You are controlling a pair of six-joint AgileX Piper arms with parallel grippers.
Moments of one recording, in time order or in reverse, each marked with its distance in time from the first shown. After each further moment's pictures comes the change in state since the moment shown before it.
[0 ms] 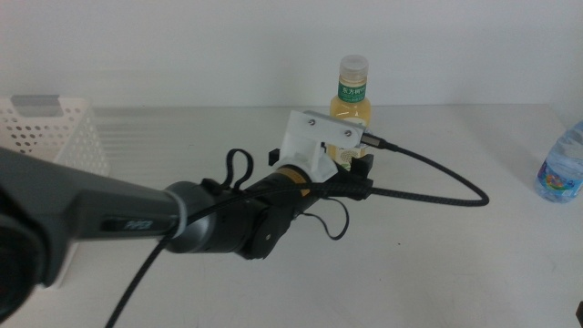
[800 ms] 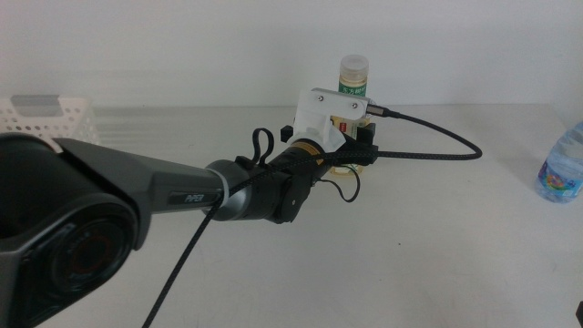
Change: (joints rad) left arm 0.049 0.207 -0.295 -0.045 0.007 0.027; right arm 0.000 0.000 0.000 0.000 0.000 0.000
